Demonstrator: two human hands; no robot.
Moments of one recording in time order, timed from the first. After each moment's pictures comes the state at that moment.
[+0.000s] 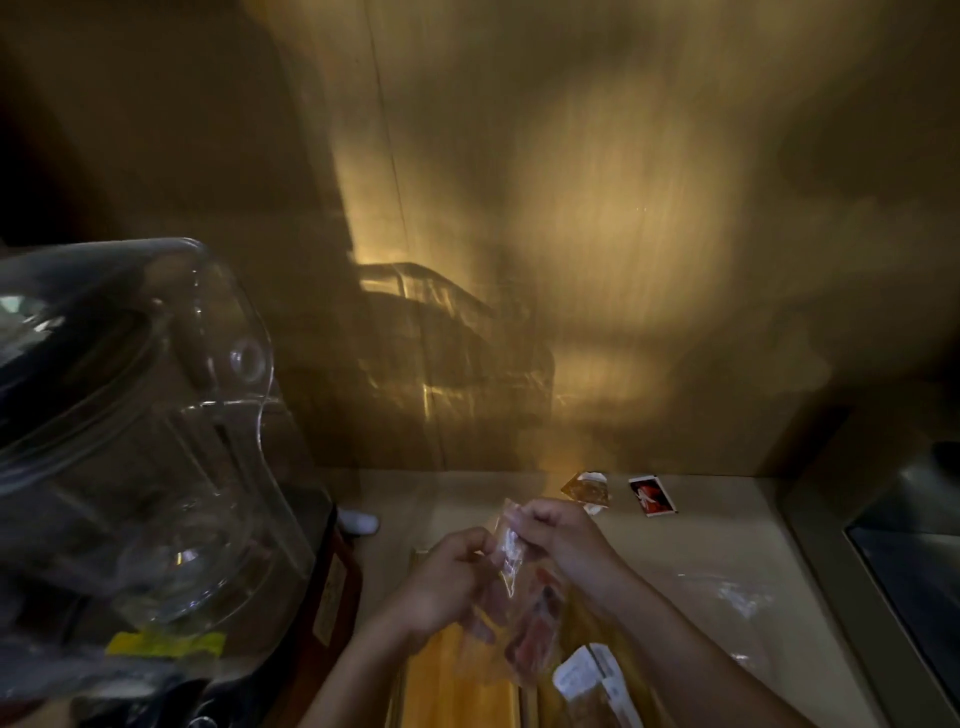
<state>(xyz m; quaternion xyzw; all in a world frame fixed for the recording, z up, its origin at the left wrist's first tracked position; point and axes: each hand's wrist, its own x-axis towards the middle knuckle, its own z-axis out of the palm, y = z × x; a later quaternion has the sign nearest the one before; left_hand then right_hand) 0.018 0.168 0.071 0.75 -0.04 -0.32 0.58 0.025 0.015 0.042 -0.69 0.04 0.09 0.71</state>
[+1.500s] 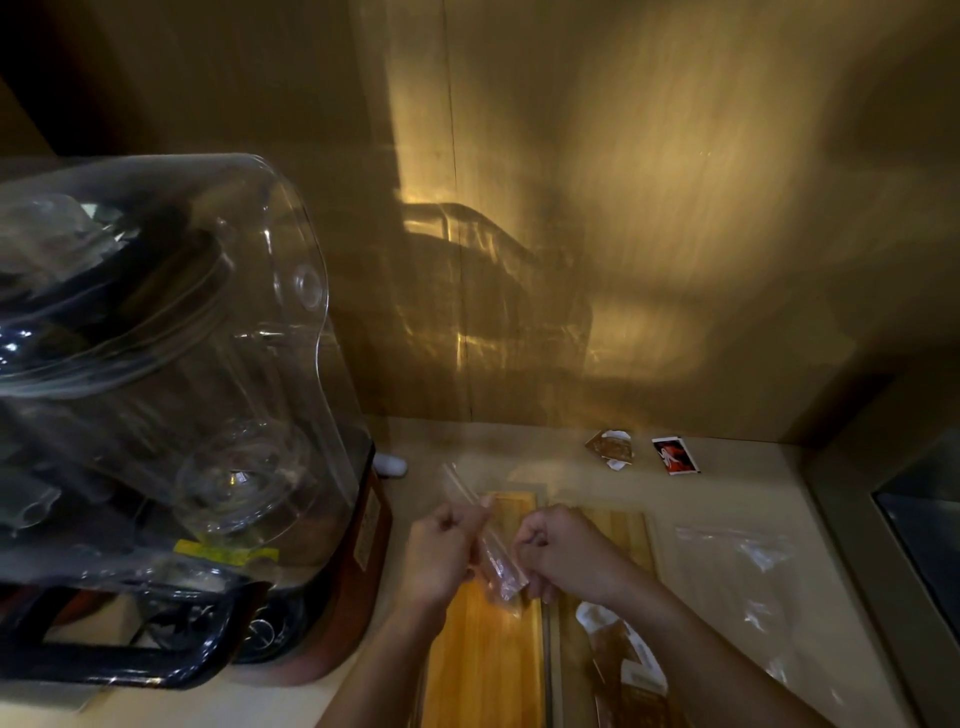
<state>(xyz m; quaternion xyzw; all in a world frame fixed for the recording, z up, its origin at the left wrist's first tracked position) -0.015 0.196 0.038 0.73 0.13 -0.13 0.66 -0.018 0.050 0.046 -0.84 -0.01 0.23 0.48</state>
